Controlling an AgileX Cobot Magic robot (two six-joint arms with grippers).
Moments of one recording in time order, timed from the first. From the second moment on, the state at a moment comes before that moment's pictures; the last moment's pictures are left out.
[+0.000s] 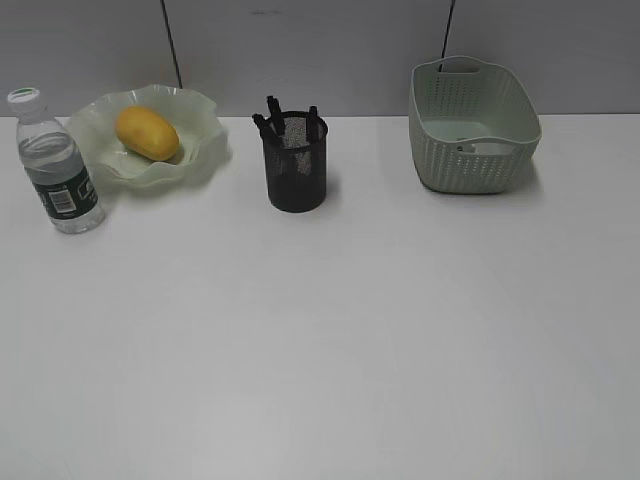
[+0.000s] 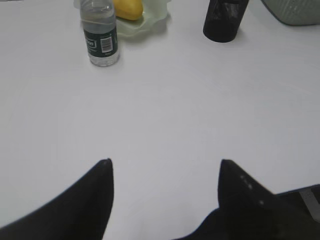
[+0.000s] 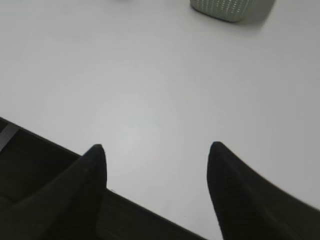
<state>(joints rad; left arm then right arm) -0.27 0.05 -0.53 -0.02 1.08 -0.08 0.57 0.14 -0.52 -0.11 1.04 0.08</state>
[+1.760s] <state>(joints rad) 0.07 -0.01 -0.52 -0.05 1.07 -0.05 0.09 0.01 -0.50 -0.05 1.04 0.08</state>
